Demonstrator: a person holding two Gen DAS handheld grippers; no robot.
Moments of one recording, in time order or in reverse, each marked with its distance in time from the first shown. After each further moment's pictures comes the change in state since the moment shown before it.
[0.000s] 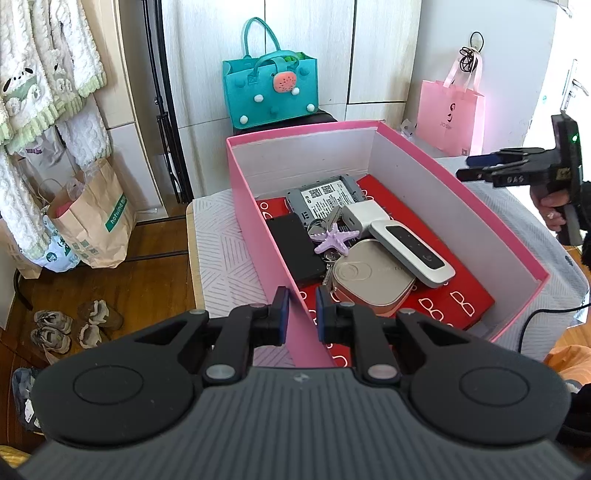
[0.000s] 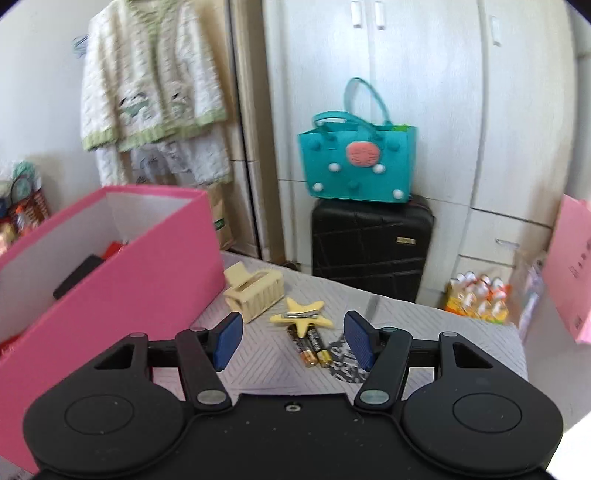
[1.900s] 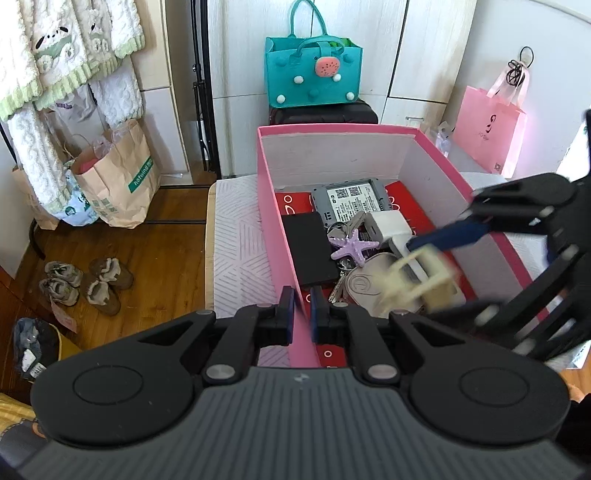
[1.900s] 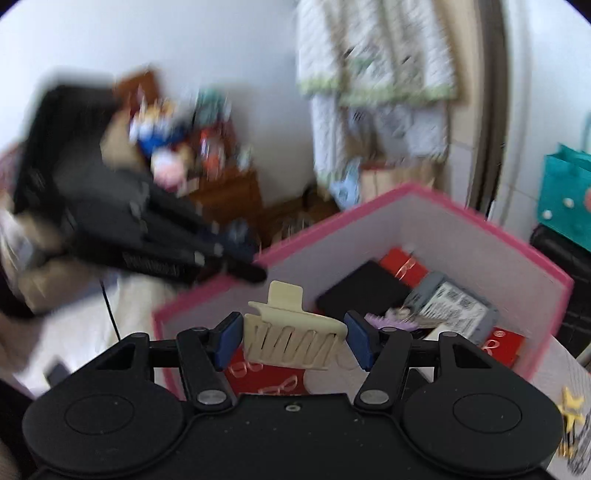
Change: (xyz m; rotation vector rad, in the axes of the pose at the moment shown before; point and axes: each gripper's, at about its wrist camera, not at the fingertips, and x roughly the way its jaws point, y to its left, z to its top) left arm 0.003 -0.003 0.022 -0.150 0.076 0.084; right arm 0.017 0.198 0.065 -0.301 0.207 0.524
